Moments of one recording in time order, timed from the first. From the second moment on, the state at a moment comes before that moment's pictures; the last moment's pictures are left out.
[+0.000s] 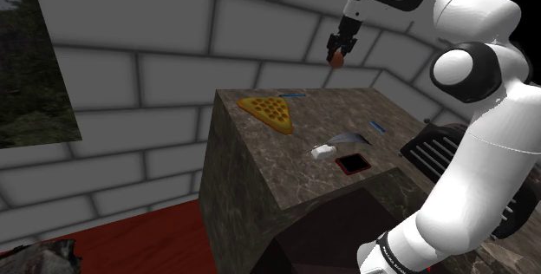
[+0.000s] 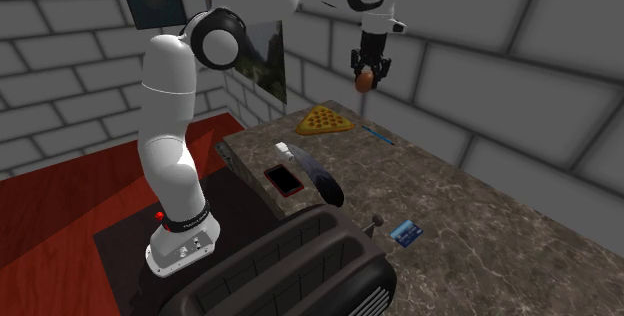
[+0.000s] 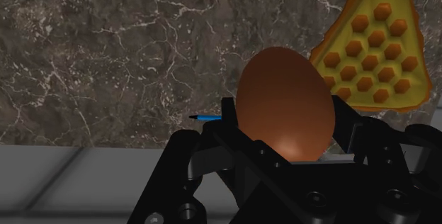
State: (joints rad) arm -0.17 0.34 -0.19 -1.23 0.06 1.51 -0.27
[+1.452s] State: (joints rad) arm -0.25 0.09 -0.25 -1.42 0.01 1.44 -0.42
